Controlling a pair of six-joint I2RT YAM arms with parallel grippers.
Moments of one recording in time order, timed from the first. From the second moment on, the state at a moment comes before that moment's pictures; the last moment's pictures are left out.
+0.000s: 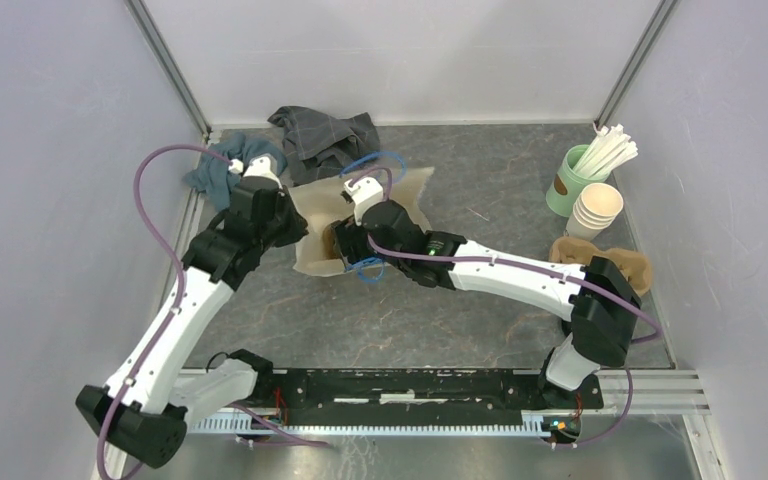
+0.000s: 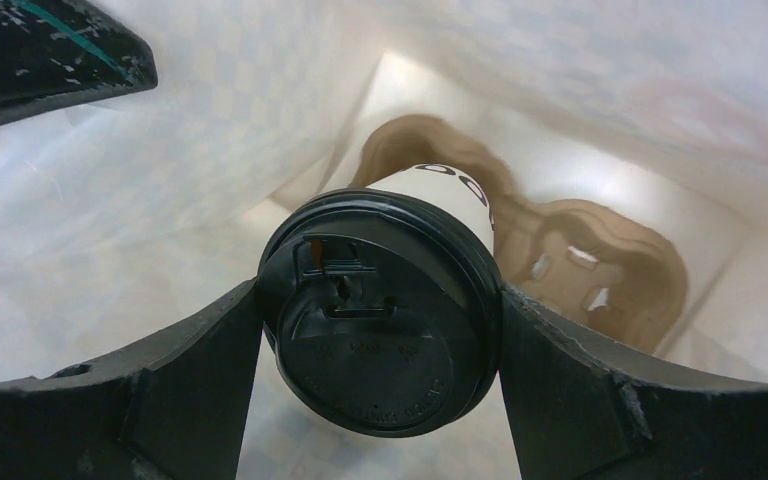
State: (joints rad) left arm -0.40 1.03 1.13 -0.78 -0.19 -0.59; right arm 1.06 1.63 1.27 -0.11 0.29 0.27
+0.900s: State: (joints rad) left arm -0.41 0.52 0.55 -0.22 -0.01 -0.50; right arm 1.04 1.60 1.07 0.15 0.29 0.12
